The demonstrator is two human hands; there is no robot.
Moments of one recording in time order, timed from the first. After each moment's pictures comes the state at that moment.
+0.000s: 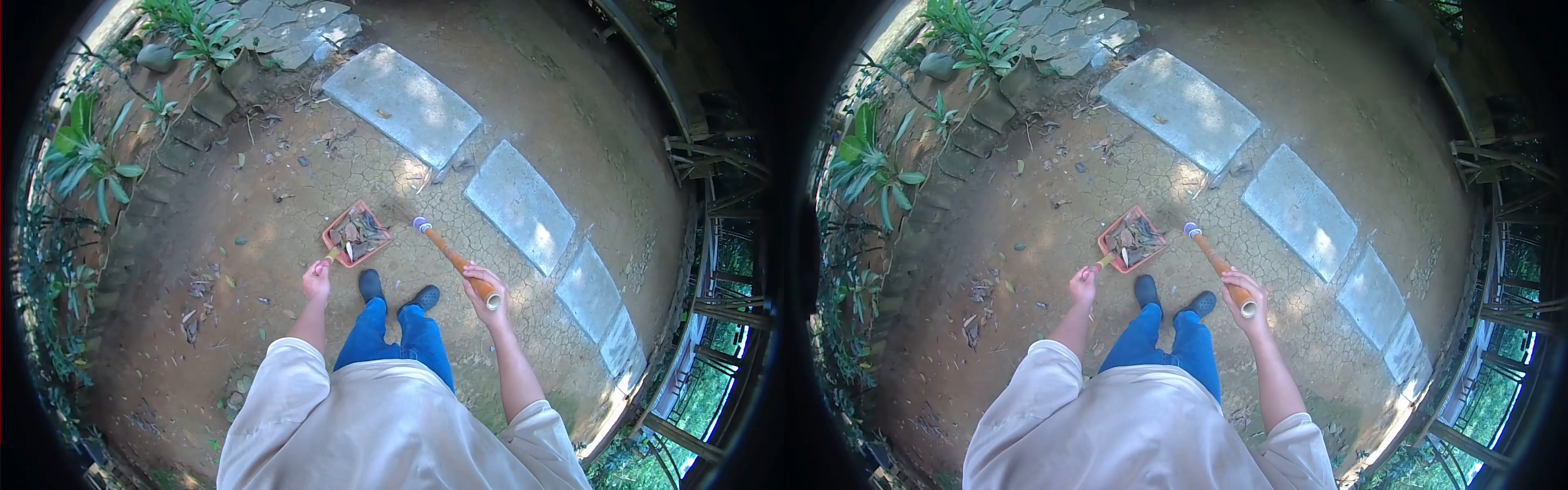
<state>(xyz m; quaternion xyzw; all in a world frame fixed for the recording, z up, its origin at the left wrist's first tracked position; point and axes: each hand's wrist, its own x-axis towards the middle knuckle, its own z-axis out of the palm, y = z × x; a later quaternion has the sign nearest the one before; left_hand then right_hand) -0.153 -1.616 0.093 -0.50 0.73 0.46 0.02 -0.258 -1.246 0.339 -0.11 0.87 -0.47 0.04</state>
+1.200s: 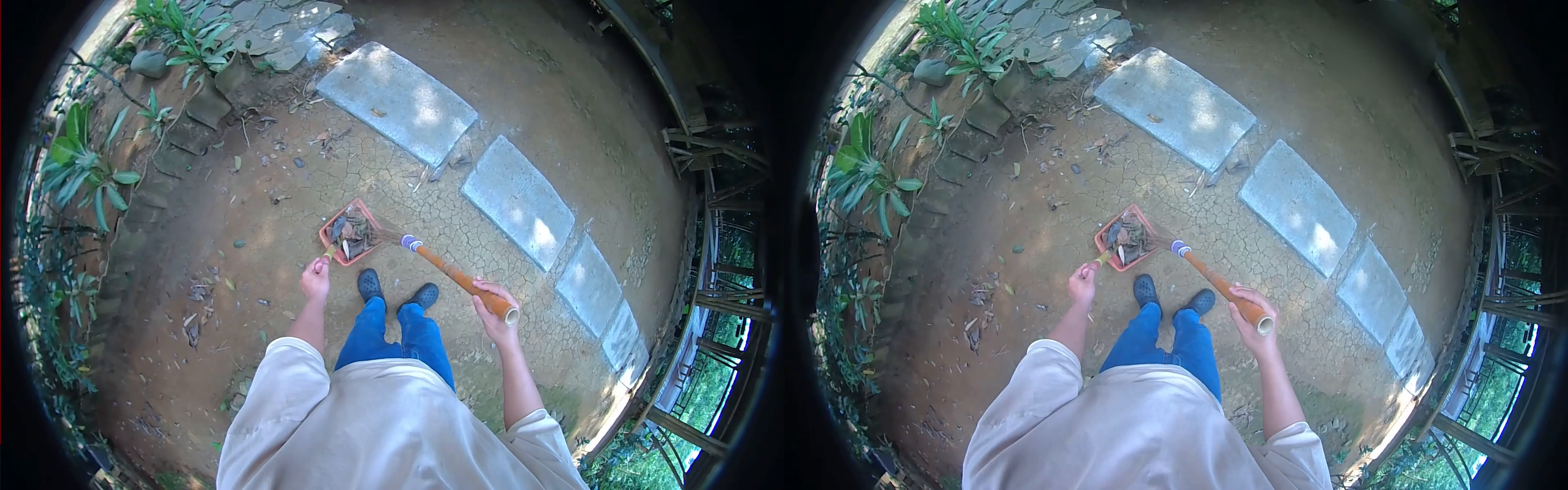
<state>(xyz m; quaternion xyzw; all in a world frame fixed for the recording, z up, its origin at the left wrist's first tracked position) -0.169 -1.609 0.110 -0.50 0.75 0.42 0.03 -0.232 -1.228 0.374 -0.05 0.86 -0.51 0.06</state>
